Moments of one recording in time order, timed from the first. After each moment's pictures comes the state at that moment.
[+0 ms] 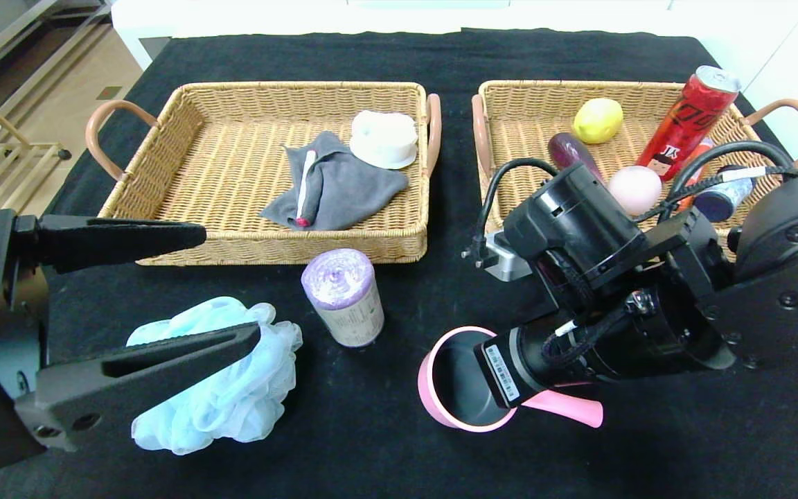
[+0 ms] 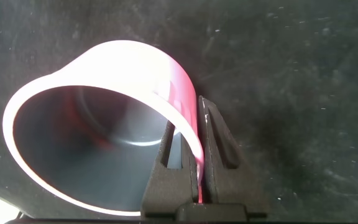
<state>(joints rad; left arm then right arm) -0.48 1.06 -0.91 -0.02 -0.37 0.23 0.84 1.83 -1.51 0.55 -0.15 0.27</state>
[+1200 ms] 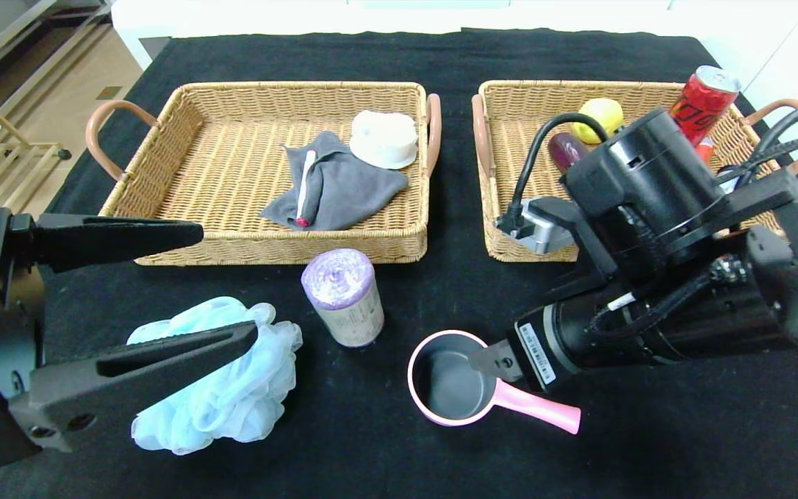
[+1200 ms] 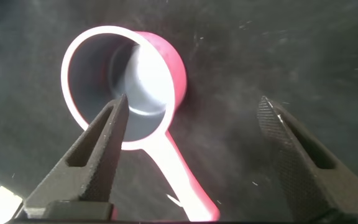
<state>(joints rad) -0.48 1.06 -0.91 -0.02 -0.37 0.23 0.80 1.73 -1.50 0.56 -0.11 0.20</state>
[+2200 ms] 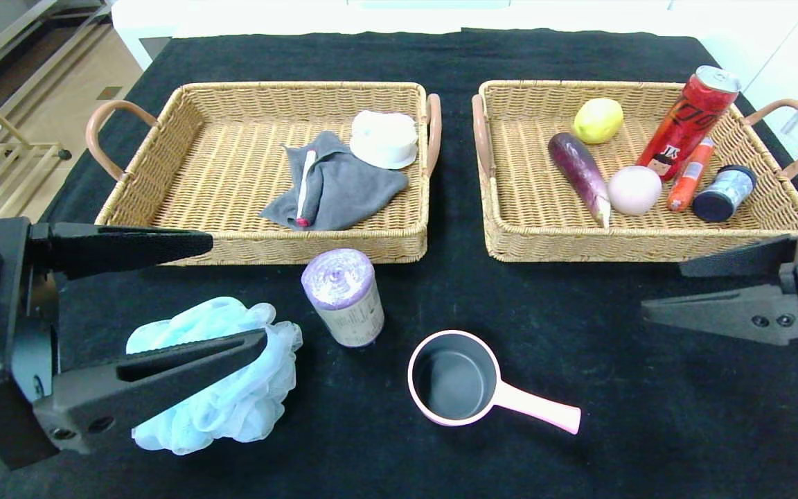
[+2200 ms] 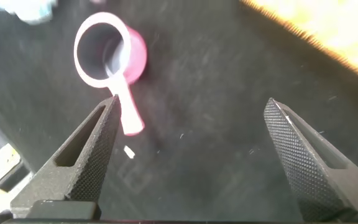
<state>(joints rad) -0.48 1.07 -0.90 -0.02 -0.37 0.23 0.35 1.34 -1.28 0.47 0.37 -0.14</state>
